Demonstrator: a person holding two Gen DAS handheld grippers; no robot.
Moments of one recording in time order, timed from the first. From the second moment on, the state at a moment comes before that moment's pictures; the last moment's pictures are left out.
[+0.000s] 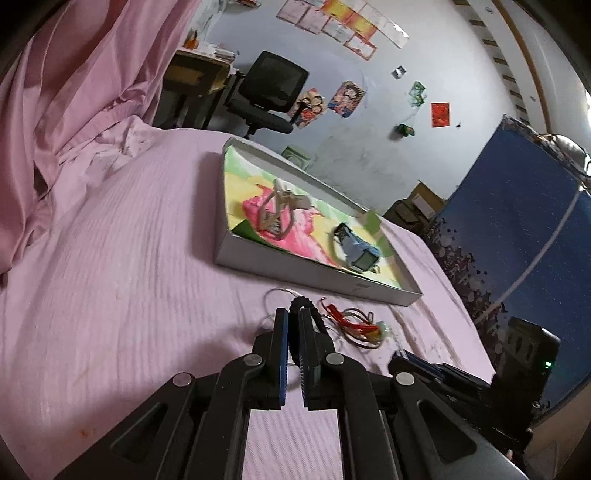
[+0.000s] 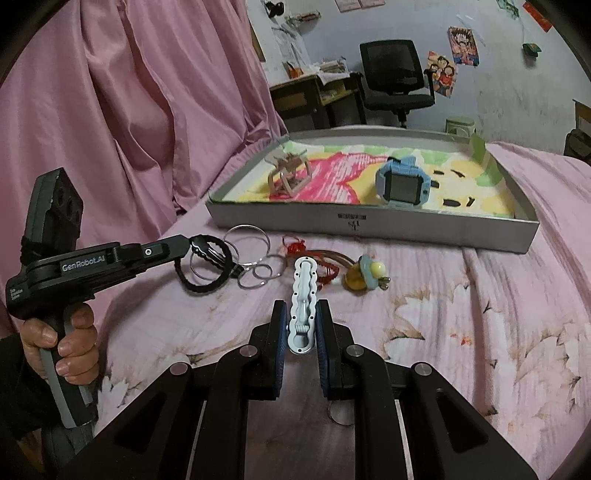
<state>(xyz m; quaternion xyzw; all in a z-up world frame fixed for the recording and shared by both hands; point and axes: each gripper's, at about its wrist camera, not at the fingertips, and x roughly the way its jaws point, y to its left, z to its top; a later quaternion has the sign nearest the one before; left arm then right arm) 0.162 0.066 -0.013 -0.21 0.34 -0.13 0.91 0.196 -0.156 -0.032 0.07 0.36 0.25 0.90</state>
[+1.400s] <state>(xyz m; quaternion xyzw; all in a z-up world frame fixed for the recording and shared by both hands) 0.288 0.043 -0.010 -0.10 0.37 -0.05 0.92 0.333 -0.117 -0.021 0.05 0.37 0.19 0.91</state>
